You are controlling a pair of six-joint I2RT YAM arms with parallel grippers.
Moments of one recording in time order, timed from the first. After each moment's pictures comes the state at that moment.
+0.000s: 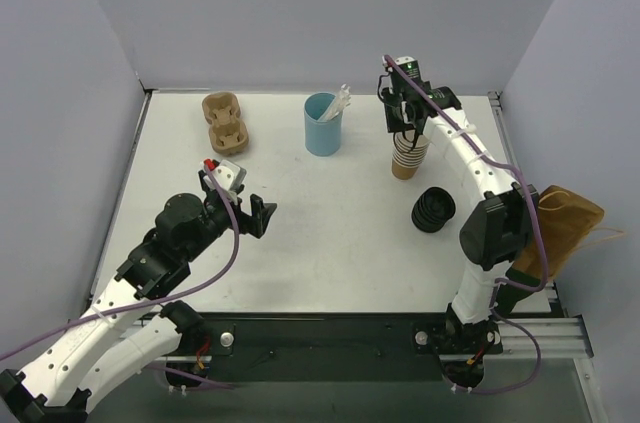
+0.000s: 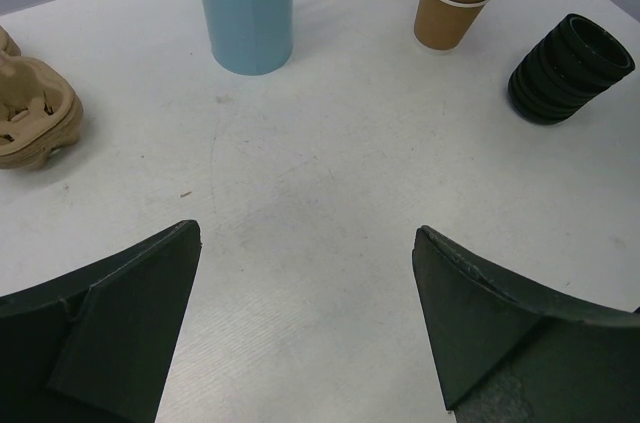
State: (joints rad) left arm -0.66 0.67 0.72 -0.26 -0.07 -0.13; right arm 0.35 1.83 1.79 -0.78 0.27 0.05
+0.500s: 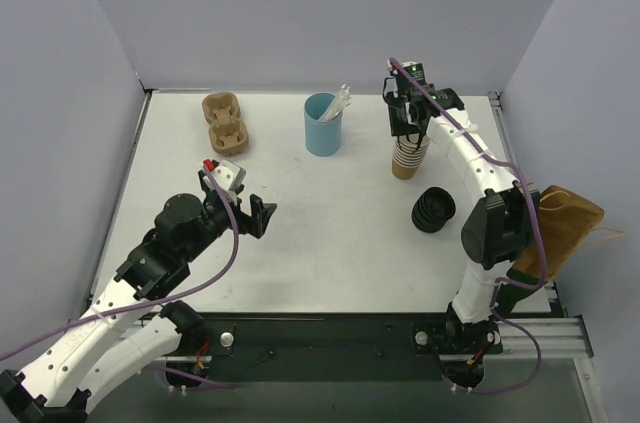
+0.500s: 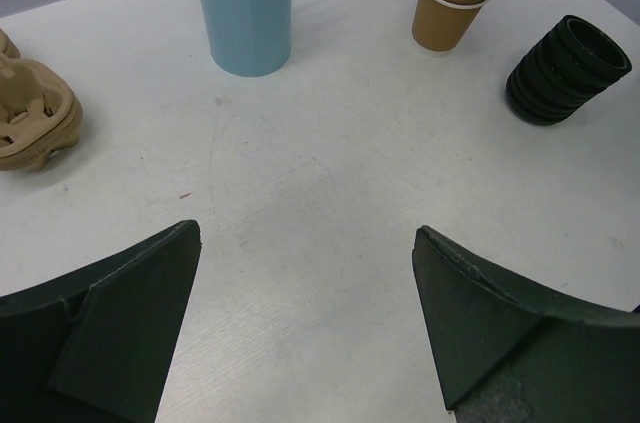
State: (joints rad) left arm -0.66 0.67 0.72 -0.26 -0.07 -0.13; right arm 0.31 1.84 1.76 -0.79 0.23 0.06
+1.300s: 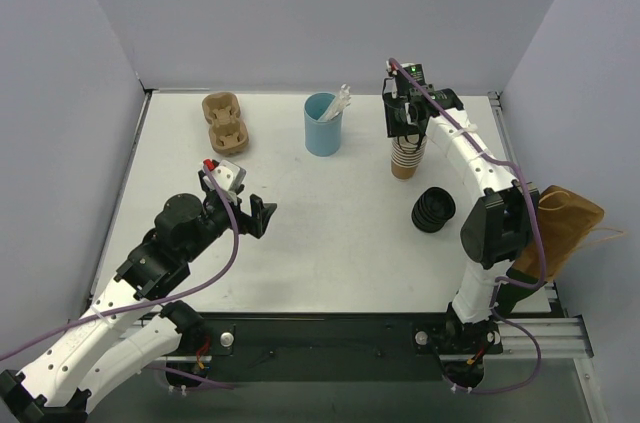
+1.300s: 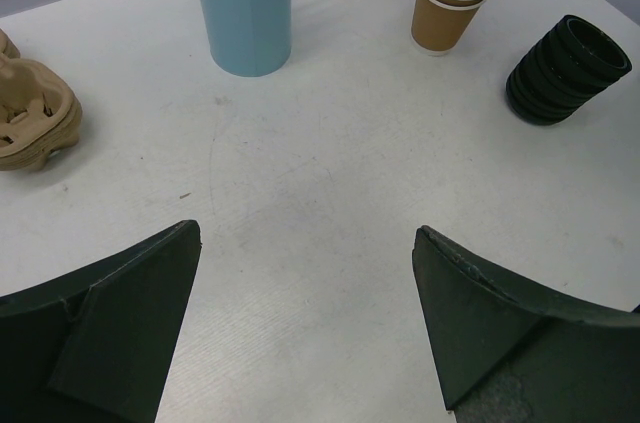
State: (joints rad) left arm -0.66 0.67 0.72 -0.26 -0.07 -0.13; right arm 0.31 1.84 1.75 -0.79 0.18 0.08
